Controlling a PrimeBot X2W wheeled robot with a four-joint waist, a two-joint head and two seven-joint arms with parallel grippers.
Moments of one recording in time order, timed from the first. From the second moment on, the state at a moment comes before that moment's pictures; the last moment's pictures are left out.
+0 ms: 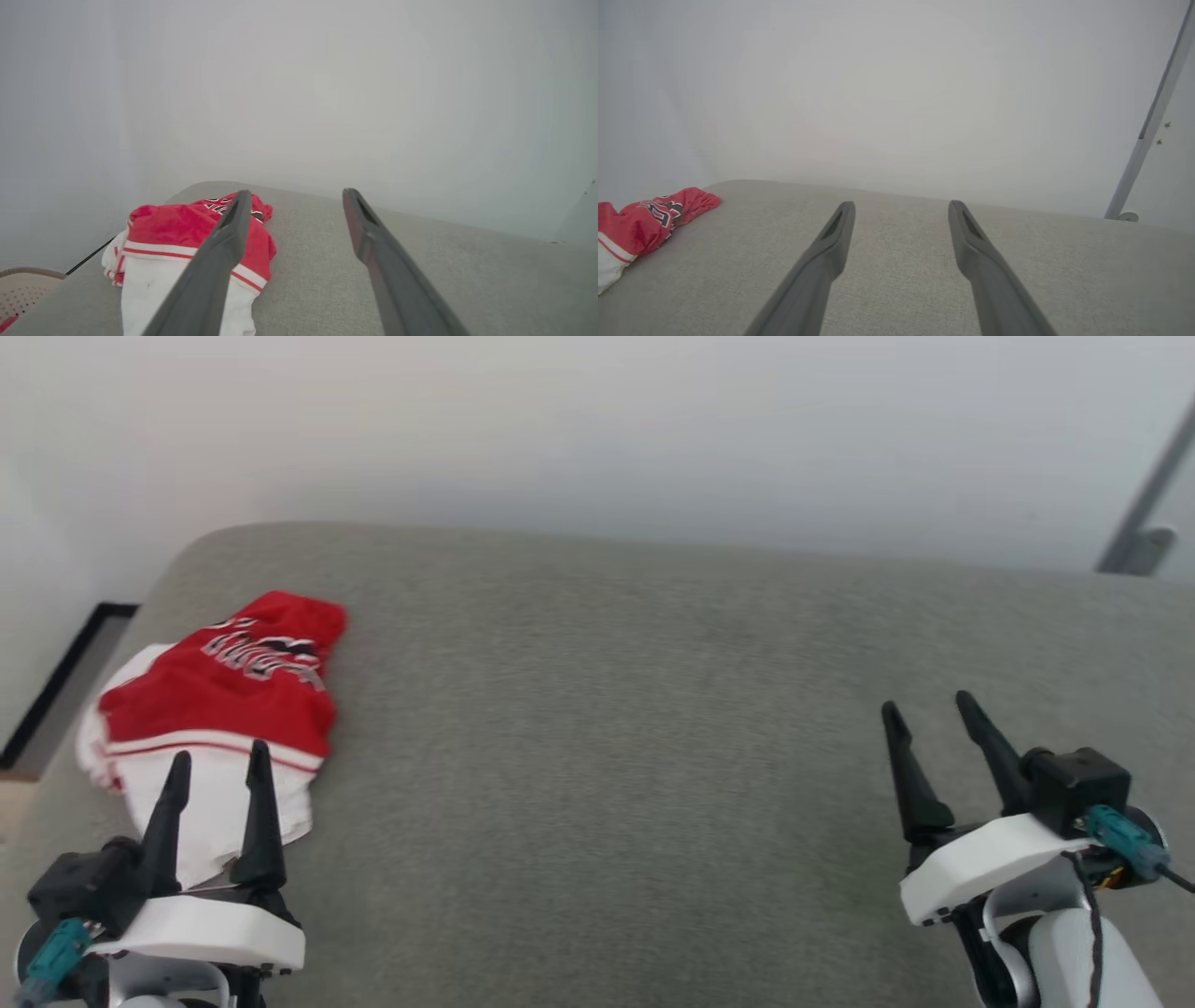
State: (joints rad) left arm -0.03 0.29 -0.07 0.10 -0.47 0.03 -0.25; right arm -0.15 -0.11 0.04 0.19 0.22 0.13 -0.09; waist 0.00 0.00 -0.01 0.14
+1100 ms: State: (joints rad) left arm -0.19 0.36 0.00 0.26 -0.57 -0.01 -0.20; right arm -0.21 -0.13 0.07 0.15 0.24 0.13 -0.05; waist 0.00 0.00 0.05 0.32
